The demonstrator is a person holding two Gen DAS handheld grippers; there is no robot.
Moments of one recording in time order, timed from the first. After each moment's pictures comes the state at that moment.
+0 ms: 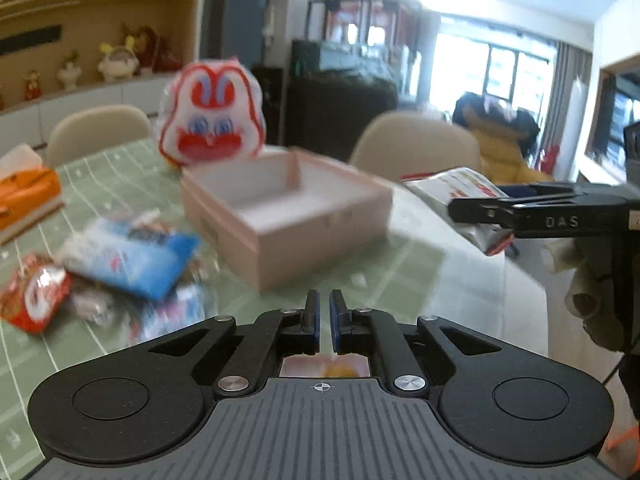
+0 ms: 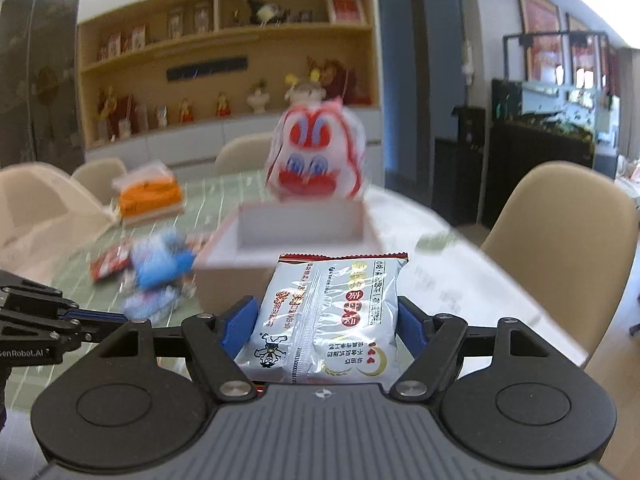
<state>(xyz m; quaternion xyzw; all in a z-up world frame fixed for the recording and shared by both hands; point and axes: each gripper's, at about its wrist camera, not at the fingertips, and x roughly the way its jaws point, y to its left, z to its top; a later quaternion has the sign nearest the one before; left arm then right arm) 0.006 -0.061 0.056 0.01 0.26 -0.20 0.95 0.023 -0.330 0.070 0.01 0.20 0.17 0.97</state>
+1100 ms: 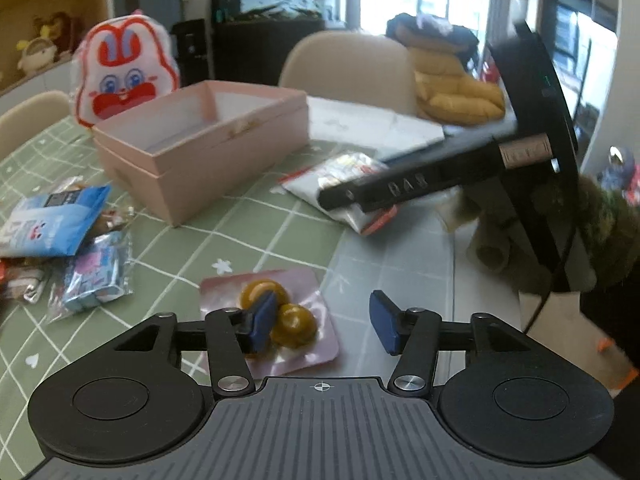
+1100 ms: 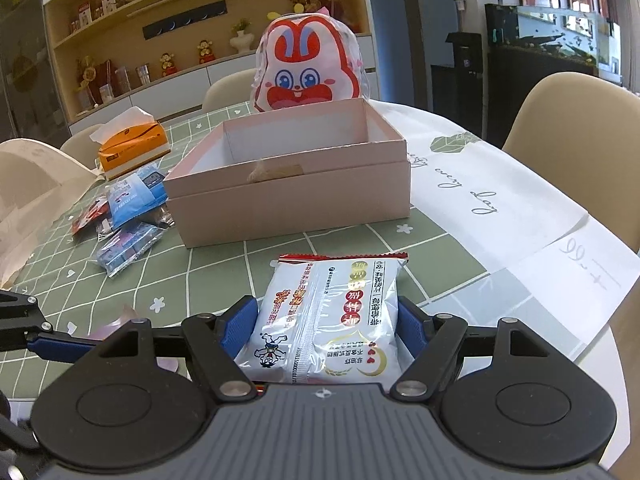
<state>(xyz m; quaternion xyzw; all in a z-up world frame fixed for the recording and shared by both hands) -0.015 -0.099 0.015 0.10 0.33 -0.27 0.90 0.050 -0.307 -0.010 0.04 0.31 0.17 0.93</state>
